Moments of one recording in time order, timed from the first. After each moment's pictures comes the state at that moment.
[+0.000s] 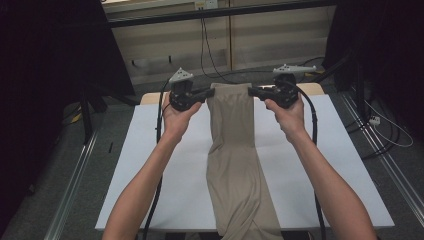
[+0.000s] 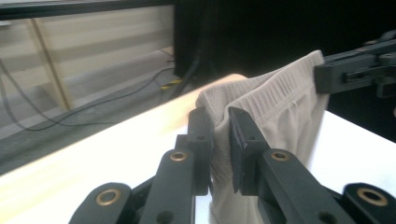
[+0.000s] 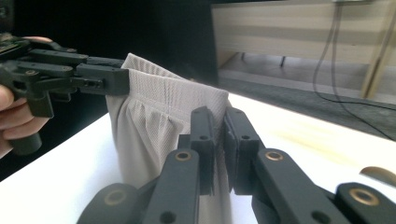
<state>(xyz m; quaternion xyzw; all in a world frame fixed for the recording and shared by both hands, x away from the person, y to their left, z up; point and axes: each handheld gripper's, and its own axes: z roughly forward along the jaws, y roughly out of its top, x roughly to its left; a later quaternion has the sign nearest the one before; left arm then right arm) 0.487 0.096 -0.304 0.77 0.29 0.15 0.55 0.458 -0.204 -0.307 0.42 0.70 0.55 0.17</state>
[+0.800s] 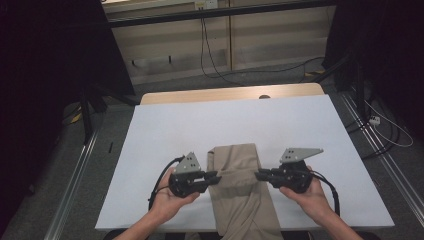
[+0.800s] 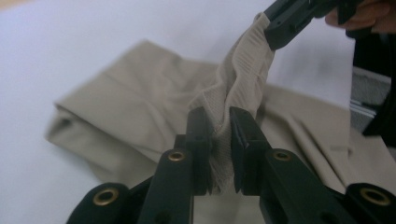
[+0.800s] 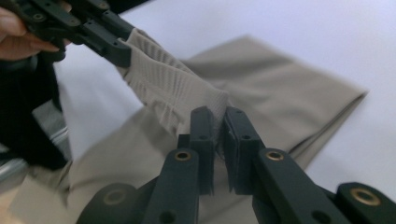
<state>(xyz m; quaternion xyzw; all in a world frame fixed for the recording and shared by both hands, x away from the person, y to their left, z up) 0.322 0.115 -0.410 0.87 0.18 0.04 0.46 0.295 -0.201 -0.411 0.35 0.80 0.48 0.07</state>
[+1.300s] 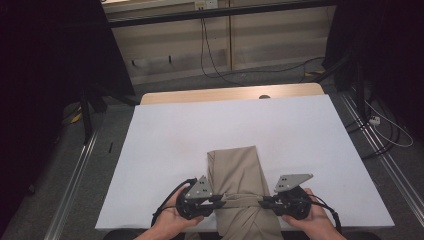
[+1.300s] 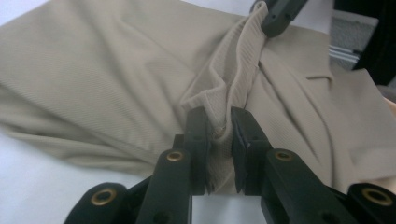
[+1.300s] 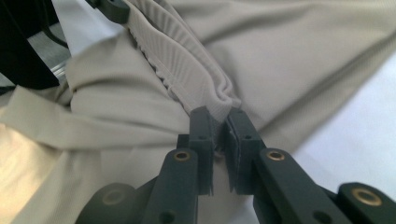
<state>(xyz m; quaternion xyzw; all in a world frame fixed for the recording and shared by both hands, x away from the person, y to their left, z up) 0.288 0.101 -0.434 0.90 0.13 0.03 0.41 0.255 -0.194 -0.445 0.33 0.86 0.39 0.06</state>
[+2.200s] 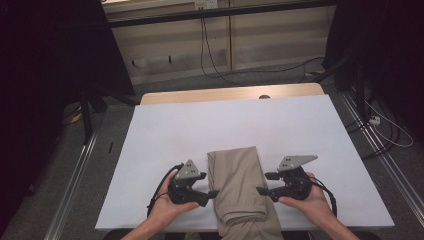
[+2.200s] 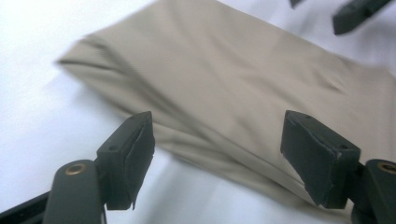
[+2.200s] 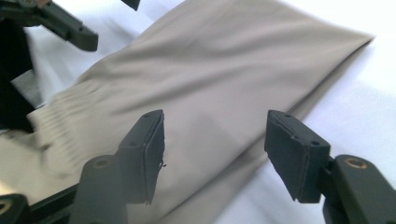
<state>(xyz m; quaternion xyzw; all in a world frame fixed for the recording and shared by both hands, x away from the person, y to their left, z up) 0.341 0.126 -0.430 0.86 0.28 0.05 0.43 0.300 -0.205 -0.429 0.36 0.83 0.43 0.08</state>
